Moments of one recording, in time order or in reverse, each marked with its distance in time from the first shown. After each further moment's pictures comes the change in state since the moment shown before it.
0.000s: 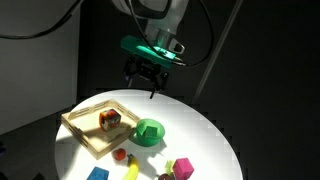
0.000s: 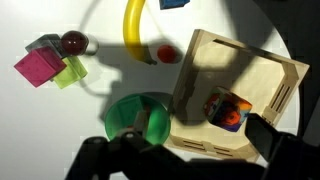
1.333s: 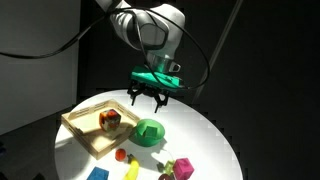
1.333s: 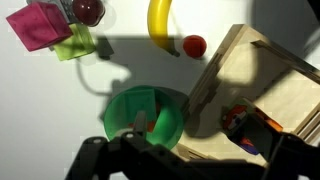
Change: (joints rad) arm -0.037 0.155 0.046 0.019 0.000 0.178 -0.198
